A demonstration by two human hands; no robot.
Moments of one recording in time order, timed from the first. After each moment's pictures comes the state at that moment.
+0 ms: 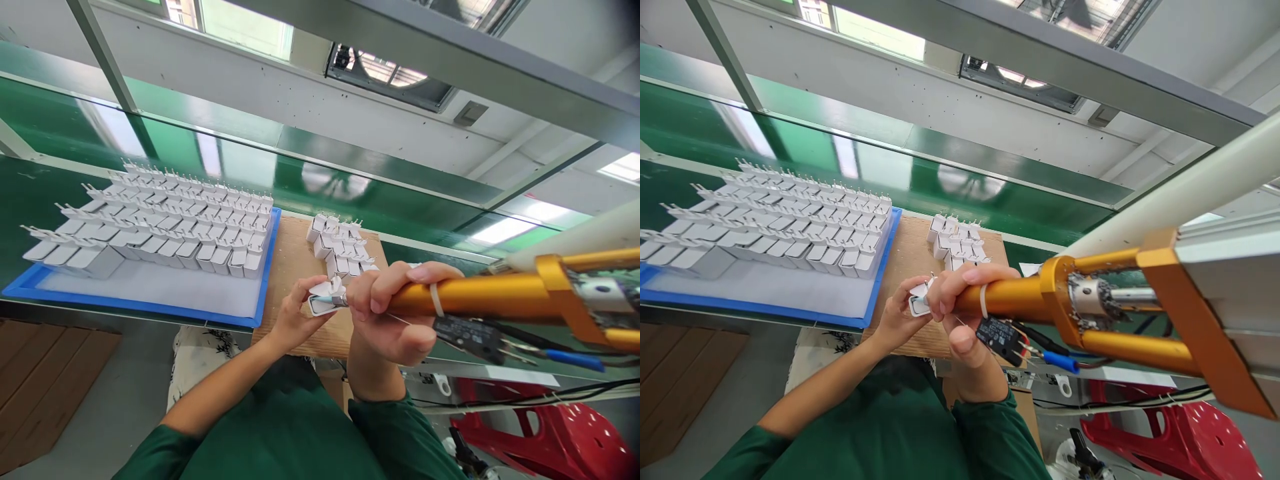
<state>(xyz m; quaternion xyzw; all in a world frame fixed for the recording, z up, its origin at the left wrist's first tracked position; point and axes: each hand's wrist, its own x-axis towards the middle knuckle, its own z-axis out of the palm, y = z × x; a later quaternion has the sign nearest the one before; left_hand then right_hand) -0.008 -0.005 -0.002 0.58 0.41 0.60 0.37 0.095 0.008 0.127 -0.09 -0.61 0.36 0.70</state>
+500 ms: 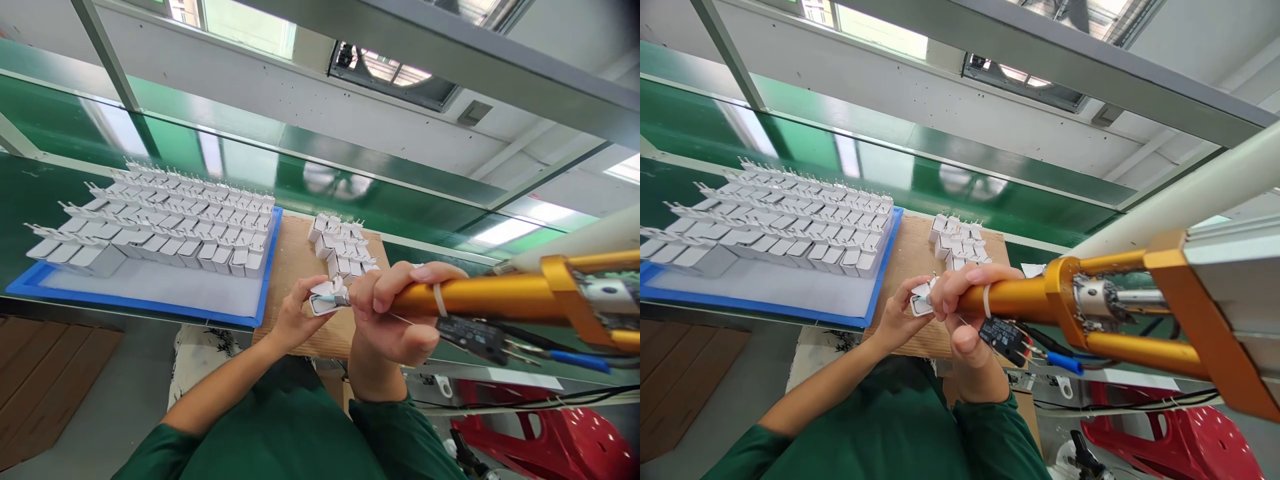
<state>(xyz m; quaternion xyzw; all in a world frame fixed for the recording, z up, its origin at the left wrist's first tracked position) -0.009 -0.007 -0.004 0.58 0.42 0.59 0.37 0.097 0.011 0.125 -0.09 -0.61 0.35 0.70</state>
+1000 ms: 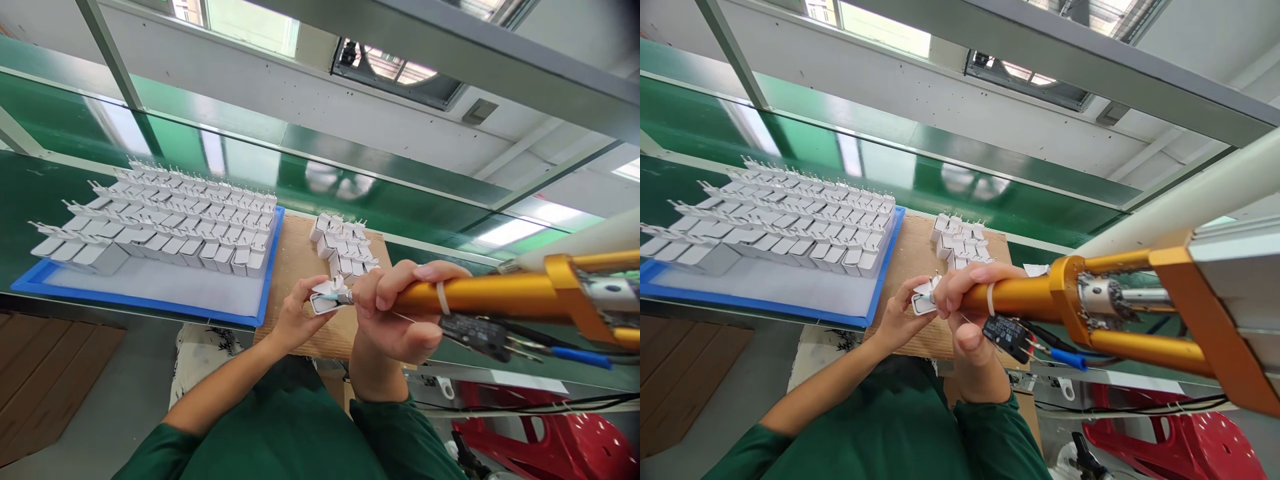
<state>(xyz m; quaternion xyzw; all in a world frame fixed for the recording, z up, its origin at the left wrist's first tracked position) -0.009 -0.008 -0.004 0.57 0.44 0.58 0.38 0.097 0.011 0.125 -0.12 -0.61 0.34 0.71</state>
